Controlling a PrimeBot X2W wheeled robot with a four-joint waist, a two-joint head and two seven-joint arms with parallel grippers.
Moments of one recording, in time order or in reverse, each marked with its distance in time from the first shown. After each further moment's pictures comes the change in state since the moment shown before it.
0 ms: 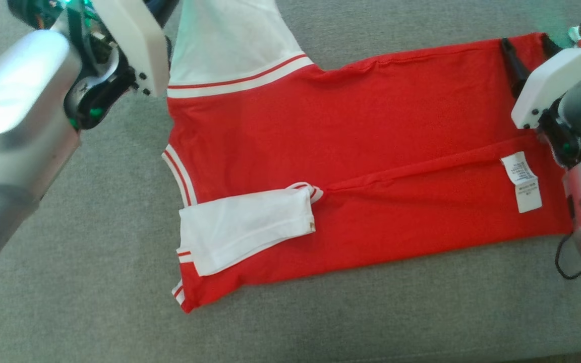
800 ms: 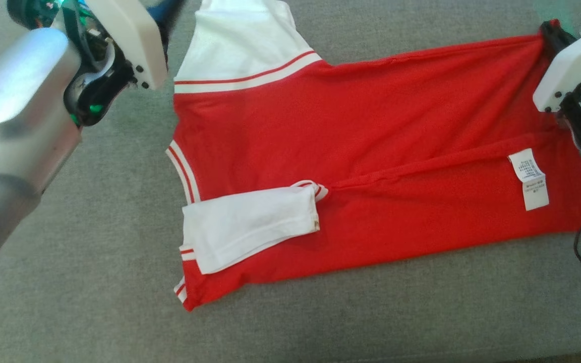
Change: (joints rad) left arm -0.040 -0.019 -0.082 0.078 -0.125 0.000 -0.085; right arm -0.101 -0.055 0.045 0.152 0.073 0.000 -0.063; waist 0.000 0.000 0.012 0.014
